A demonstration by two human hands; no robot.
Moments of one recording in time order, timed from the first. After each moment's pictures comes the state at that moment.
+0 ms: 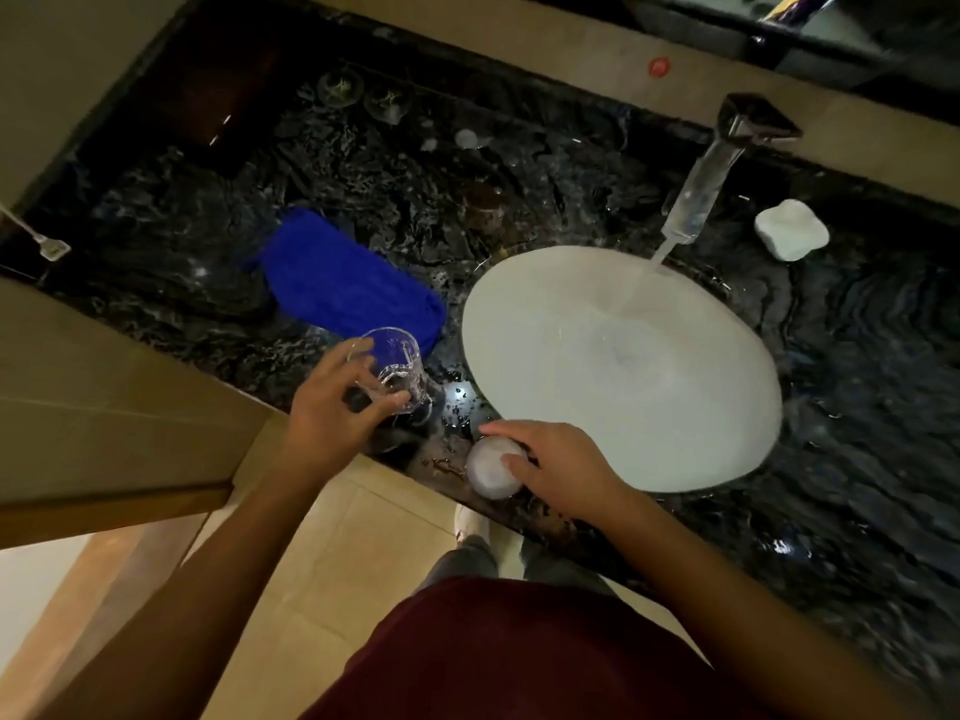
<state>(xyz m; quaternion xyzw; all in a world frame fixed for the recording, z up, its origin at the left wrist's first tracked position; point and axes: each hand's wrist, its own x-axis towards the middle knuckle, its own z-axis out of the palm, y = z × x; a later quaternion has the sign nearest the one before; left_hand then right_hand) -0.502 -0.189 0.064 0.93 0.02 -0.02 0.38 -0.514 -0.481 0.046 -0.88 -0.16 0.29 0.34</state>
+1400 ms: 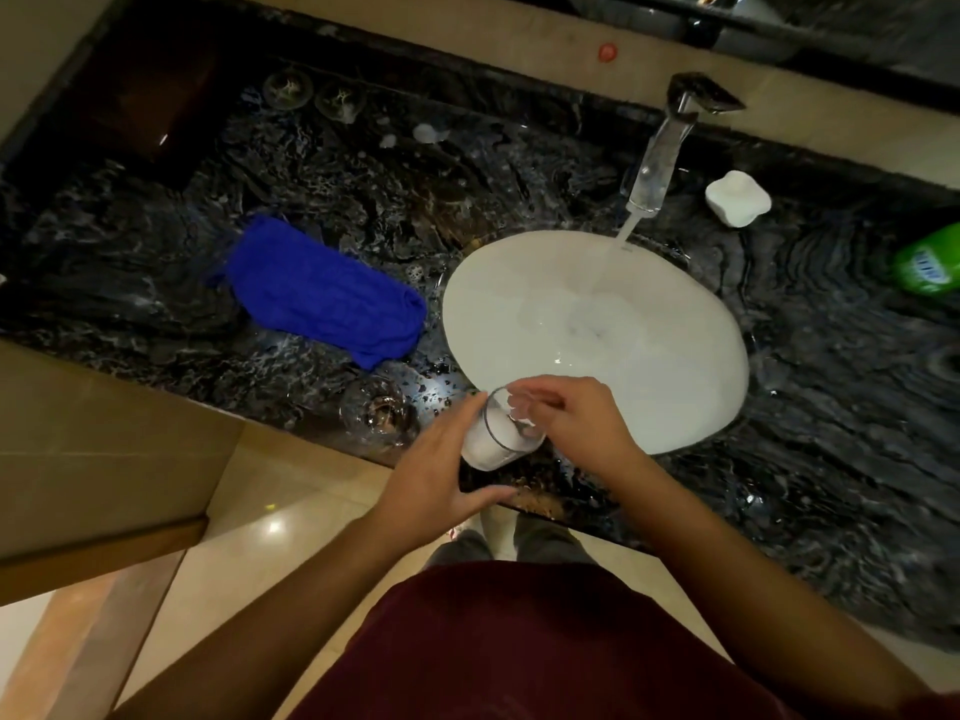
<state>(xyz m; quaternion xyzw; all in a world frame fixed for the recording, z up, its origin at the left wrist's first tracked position) -0.557 -0.258 0.044 0.89 -0.19 -0.15 0.38 -0.518 -0.476 0.069 -0.82 0.10 0.20 0.52</state>
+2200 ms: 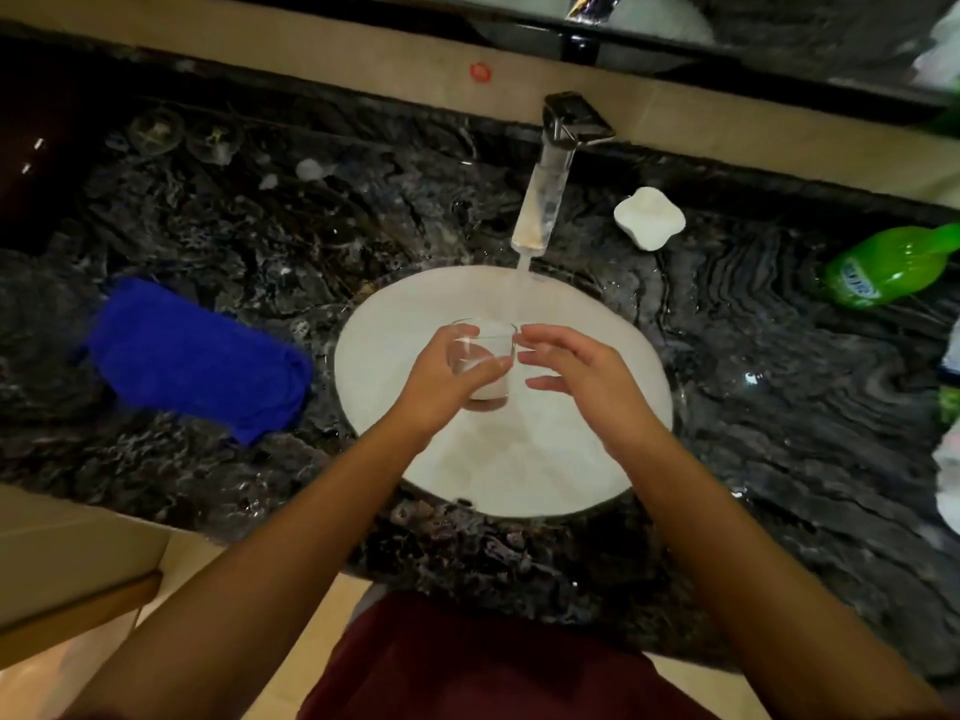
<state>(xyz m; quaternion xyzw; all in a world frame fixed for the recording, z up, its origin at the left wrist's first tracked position) -0.400 -0.433 0.040 0.70 0.11 -0.28 0.64 -0.438 -0.618 0.074 -0.68 0.20 0.14 0.69</state>
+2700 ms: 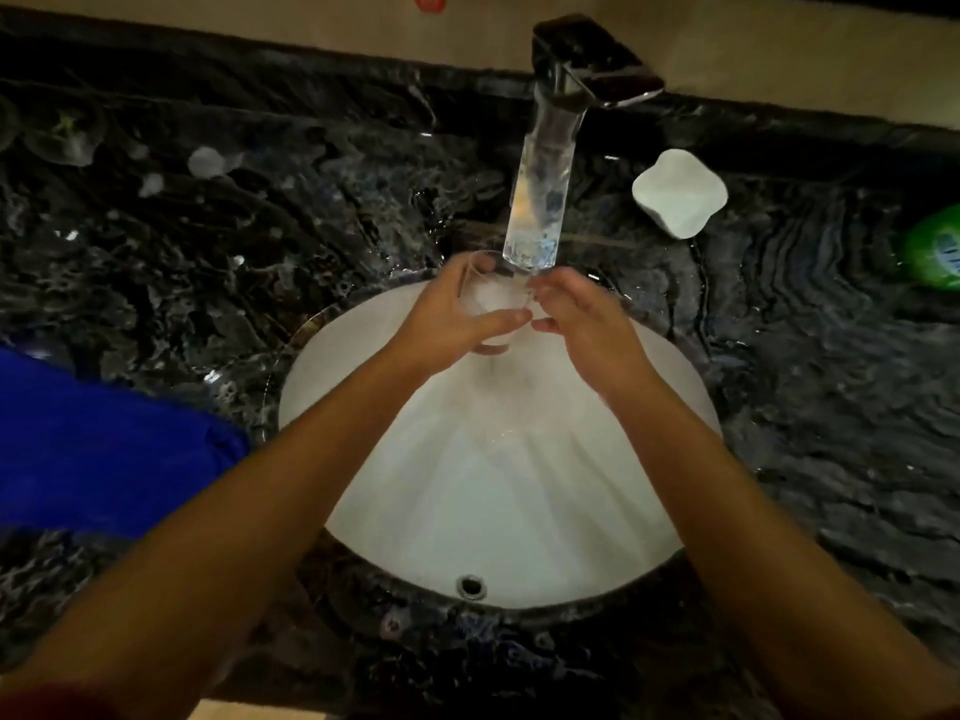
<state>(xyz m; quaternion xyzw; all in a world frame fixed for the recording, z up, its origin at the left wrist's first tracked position) -0.264 -0.476 -0.024 0.71 0.00 -0.33 0.62 -0.326 -0.637 -0.015 -0.73 0.21 0.07 0.65</state>
